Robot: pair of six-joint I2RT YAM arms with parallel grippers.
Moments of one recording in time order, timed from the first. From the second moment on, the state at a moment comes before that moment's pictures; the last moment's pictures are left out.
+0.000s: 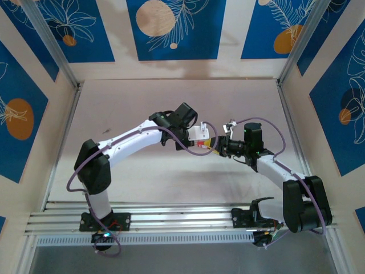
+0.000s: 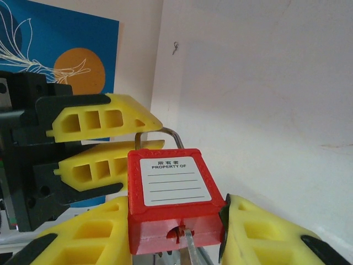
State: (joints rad) left arm -0.86 1.80 1.56 -0.81 0.08 0.64; right arm 0.18 1.23 0.49 0.18 -1.01 0.84
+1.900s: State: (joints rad) left arm -0.82 1.78 1.50 -0.76 -0.09 0.67; right arm 0.09 1.24 0.49 0.13 -1.04 0.79
